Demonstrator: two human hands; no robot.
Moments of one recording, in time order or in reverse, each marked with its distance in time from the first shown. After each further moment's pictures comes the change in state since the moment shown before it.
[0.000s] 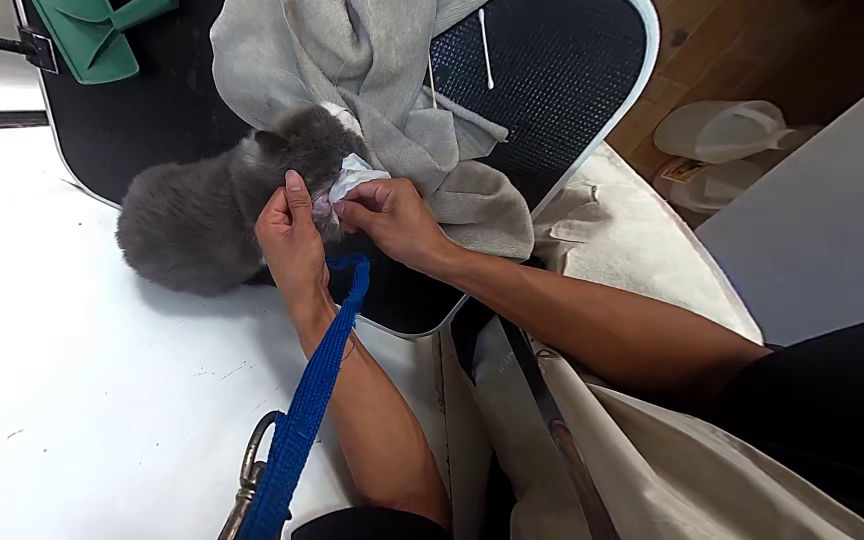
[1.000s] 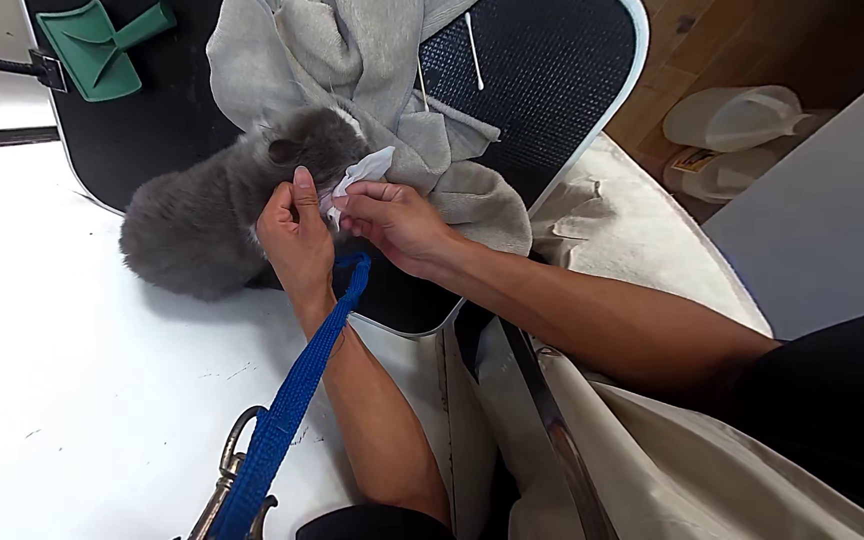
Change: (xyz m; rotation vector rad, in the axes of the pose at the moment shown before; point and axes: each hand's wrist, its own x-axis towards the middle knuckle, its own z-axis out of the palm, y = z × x) left_hand -0.008 0.013 0.005 0.337 -0.028 0.150; right_hand -0.006 -0.020 -0.004 0.730 0.031 0.389
